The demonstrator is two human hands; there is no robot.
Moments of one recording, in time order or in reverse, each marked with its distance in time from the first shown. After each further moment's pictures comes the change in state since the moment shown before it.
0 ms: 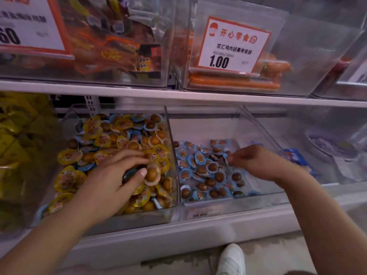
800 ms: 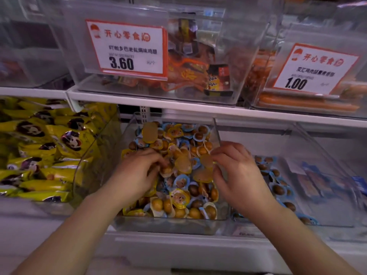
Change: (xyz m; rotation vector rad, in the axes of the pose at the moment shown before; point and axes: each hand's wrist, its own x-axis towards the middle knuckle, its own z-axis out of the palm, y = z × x) left_hand 0.002 -0.050 -0.039 0.160 -0.001 -0.157; right_hand -0.010 -0.116 0.094 -0.100 0.524 -0.811
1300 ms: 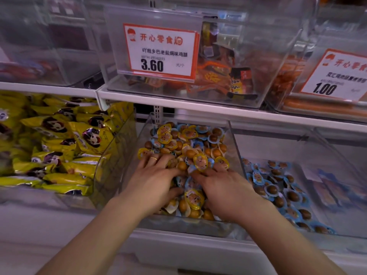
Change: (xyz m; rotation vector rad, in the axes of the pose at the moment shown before) left_hand -0.021 0.017 0.001 0.377 -0.124 0.019; right_hand 0.018 -0.036 0.036 -0.375 -0.705 -0.103
